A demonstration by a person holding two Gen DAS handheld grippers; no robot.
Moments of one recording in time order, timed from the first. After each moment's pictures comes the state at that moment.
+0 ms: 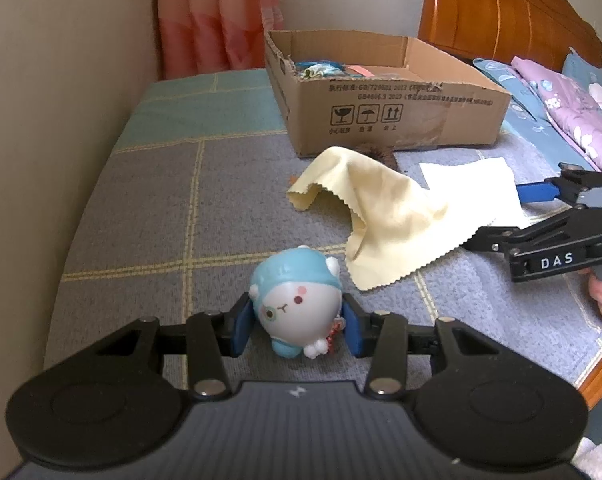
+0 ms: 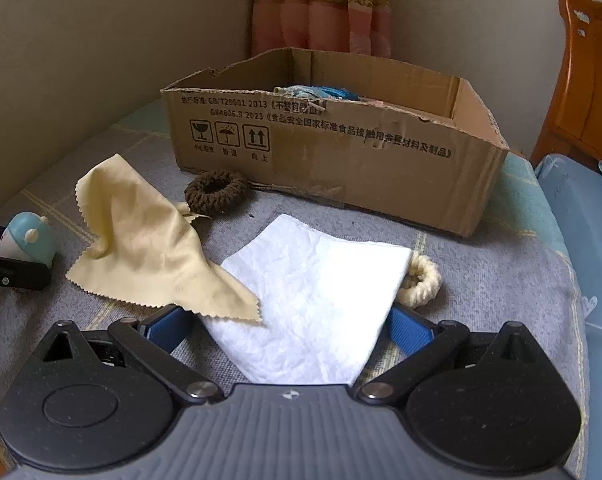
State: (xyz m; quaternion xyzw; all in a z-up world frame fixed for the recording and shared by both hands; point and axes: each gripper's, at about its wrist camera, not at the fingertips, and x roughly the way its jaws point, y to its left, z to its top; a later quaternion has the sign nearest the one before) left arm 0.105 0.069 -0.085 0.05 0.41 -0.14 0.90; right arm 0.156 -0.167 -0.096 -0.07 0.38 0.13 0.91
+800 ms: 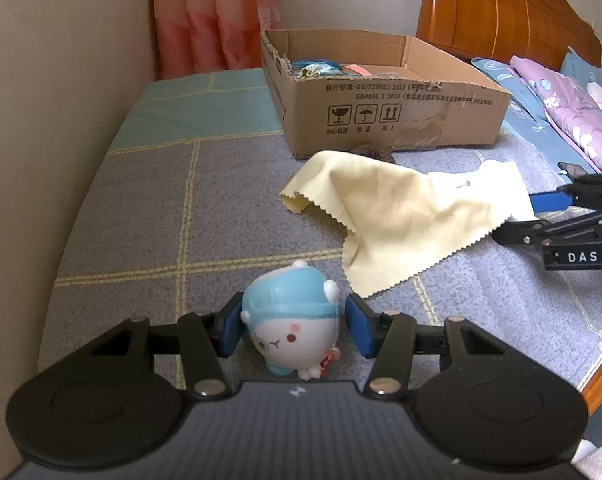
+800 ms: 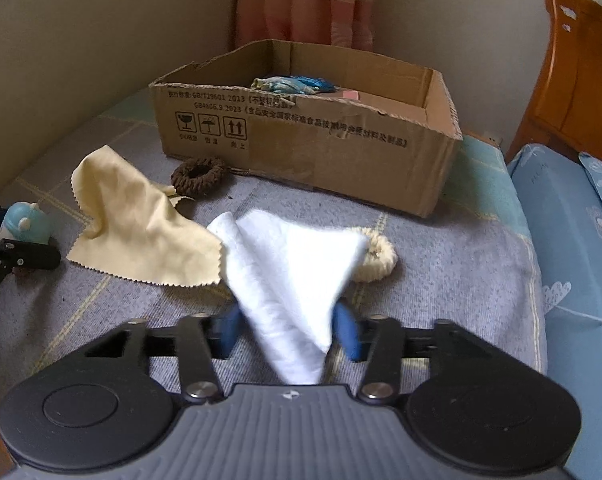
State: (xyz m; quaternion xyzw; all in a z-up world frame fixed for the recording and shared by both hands) left arm 0.108 0.067 -0.087 0.05 0.41 -0.14 0.90; right arm 0.138 -0.181 -0.081 -0.09 0.40 0.11 0.90
